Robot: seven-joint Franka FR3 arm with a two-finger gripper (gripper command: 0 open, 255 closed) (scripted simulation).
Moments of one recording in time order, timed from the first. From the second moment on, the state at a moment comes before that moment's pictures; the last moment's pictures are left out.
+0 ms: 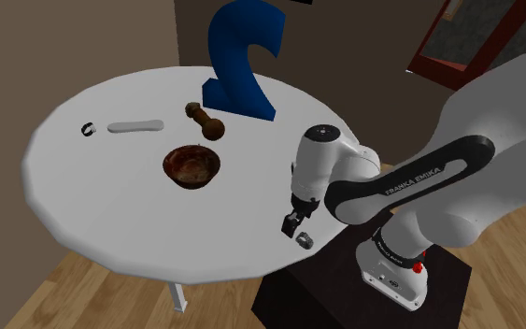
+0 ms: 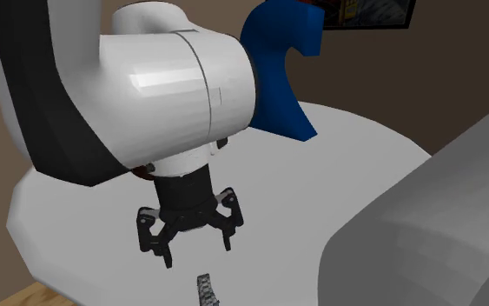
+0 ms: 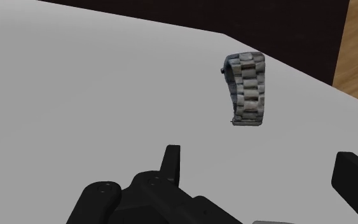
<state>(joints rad) 0.23 -0.41 0.48 -2.95 0.29 2.46 0.37</state>
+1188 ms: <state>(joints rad) 0.20 -0.27 0.52 -2.97 0.27 2.62 0.40</state>
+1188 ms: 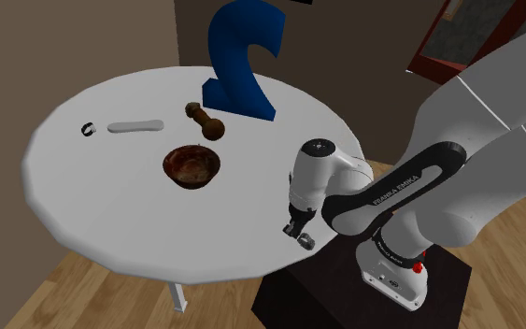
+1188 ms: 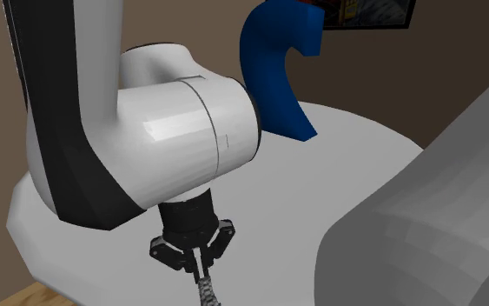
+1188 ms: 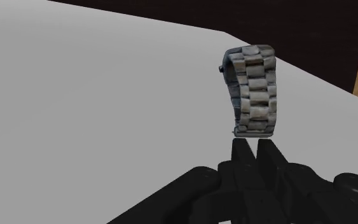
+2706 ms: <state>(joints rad) 0.30 -0.27 0.36 -3.03 0.59 2.47 0.28</state>
